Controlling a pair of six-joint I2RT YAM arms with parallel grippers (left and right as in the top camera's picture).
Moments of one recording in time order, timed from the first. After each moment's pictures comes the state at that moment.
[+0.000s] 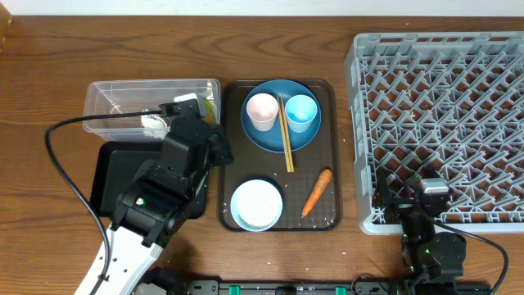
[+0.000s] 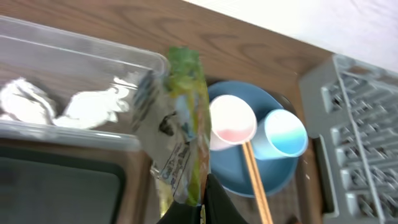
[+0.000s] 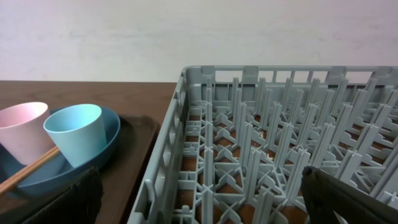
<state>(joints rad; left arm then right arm) -0.45 1.02 0.95 -0.59 -0.21 -0.59 0.06 0.01 0.01 -0.07 -0.03 0.04</state>
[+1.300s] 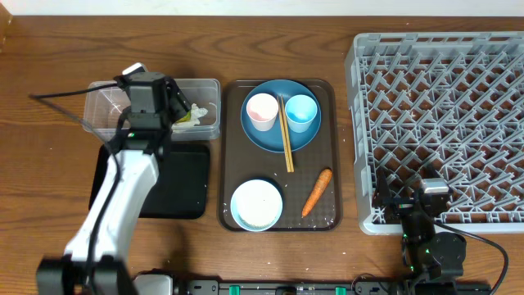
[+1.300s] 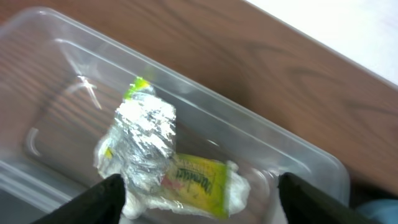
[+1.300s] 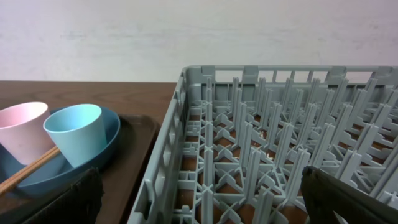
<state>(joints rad) -0.04 1.40 0.95 -0.27 -0.19 -0.52 0.06 0.01 0.01 -0.07 -0.03 0.04</state>
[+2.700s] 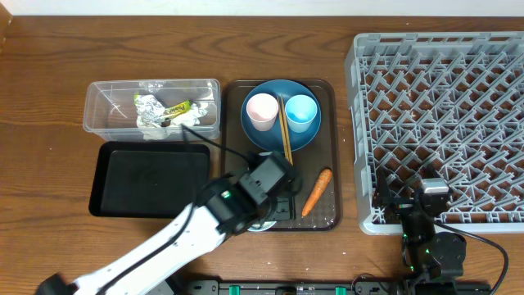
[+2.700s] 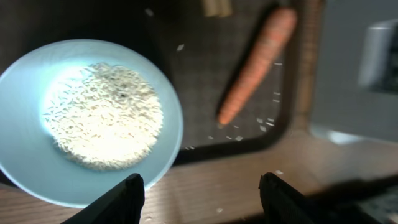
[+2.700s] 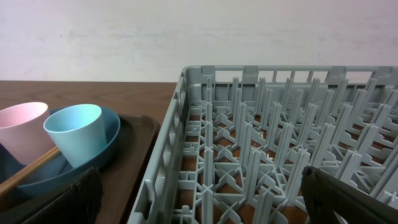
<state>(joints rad) -0.87 1.31 0.95 -0.81 0.07 -0.92 0.06 0.01 0.01 -0.07 -0.03 0.04</state>
